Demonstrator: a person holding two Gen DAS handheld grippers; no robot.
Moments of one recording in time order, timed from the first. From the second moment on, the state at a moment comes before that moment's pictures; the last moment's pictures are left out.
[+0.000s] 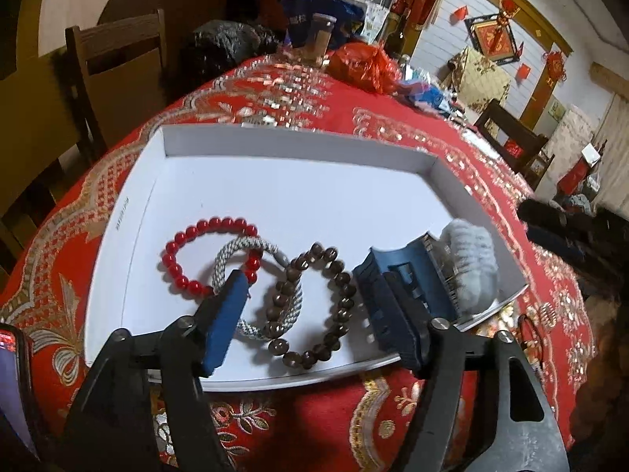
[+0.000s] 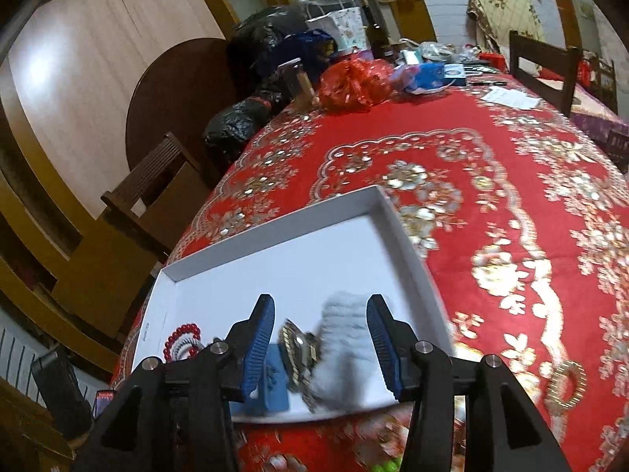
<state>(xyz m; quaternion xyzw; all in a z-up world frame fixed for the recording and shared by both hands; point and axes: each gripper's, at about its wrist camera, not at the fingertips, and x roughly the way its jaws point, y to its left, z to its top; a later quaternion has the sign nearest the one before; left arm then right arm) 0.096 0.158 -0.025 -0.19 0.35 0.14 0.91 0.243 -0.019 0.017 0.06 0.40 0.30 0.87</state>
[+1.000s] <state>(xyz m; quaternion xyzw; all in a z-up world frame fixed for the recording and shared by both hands) 0.077 0.018 -0.017 -0.10 0.40 -0.07 0.91 0.166 -0.203 -0.031 0.09 0.48 0.13 0.86</state>
